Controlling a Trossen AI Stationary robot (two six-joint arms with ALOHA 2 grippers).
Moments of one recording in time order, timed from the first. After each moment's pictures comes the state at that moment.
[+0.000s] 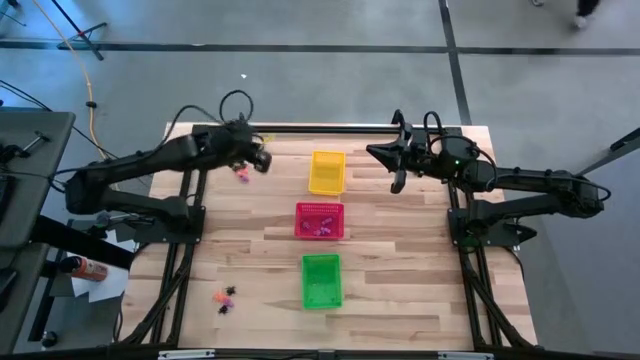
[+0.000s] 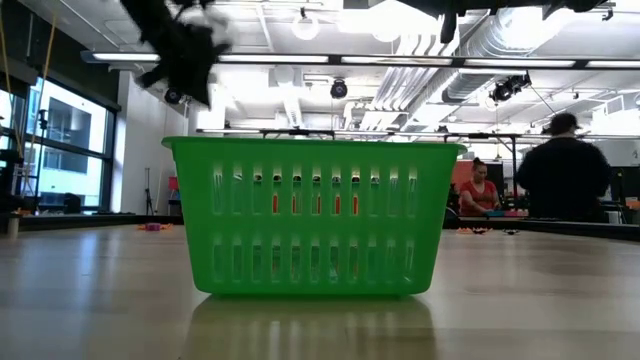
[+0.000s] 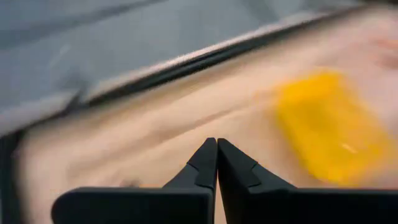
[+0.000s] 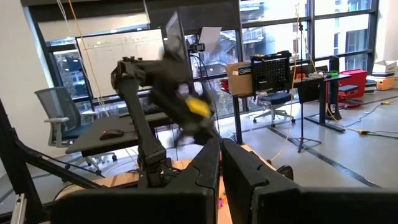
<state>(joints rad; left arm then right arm) 0.41 1.11 0.95 -0.72 -0.45 -0.59 -0.24 0.96 0.72 0.38 -0.02 0.13</state>
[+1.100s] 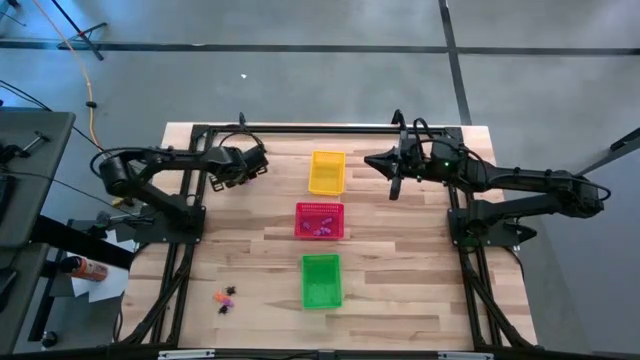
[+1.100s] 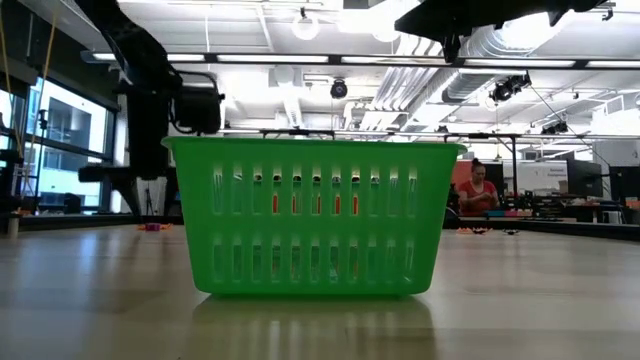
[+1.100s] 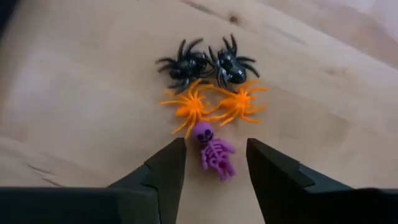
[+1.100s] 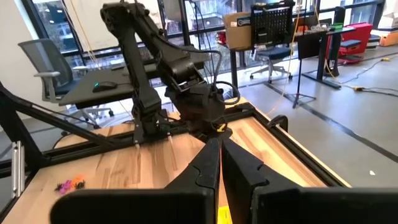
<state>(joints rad) 0.55 1.47 0.67 -0.61 -0.35 -1.41 -0.24 0.96 0.72 0.16 -0.02 0.12</state>
